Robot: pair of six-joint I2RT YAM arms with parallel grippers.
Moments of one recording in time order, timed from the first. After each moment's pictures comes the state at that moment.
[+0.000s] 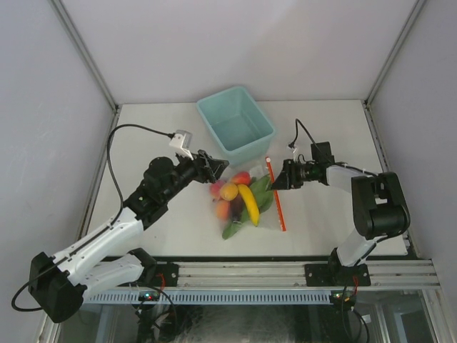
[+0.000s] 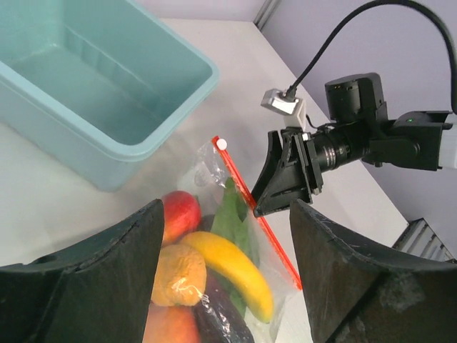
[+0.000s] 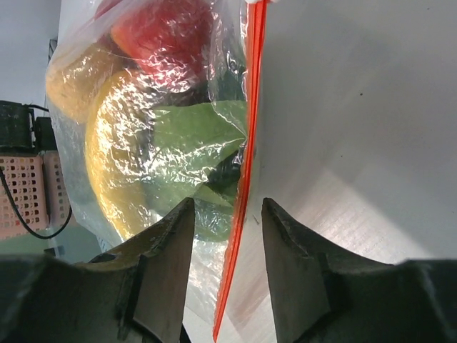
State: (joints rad) left arm -0.67 0.97 0.73 0.13 0.03 -0.49; right arm 0.13 1.65 0.81 -0.15 -0.96 0.11
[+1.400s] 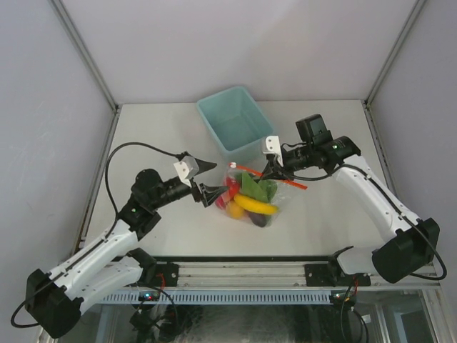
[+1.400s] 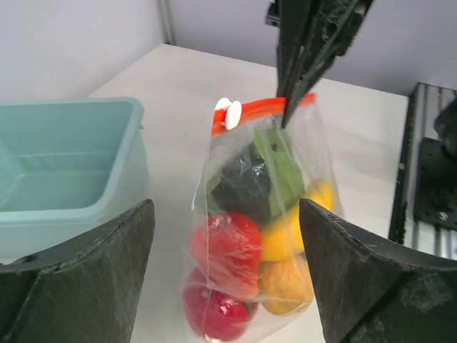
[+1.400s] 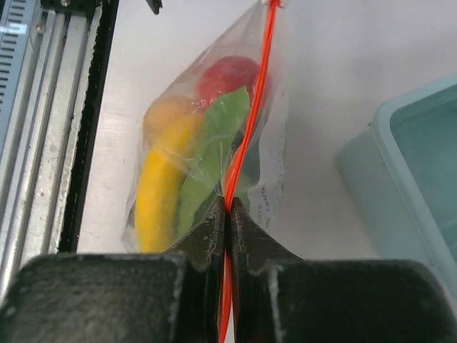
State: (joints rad) left arm -0.61 0.83 0.60 0.26 0.48 0.01; right arm 0.44 1.34 1.31 -0.90 -0.92 -0.91
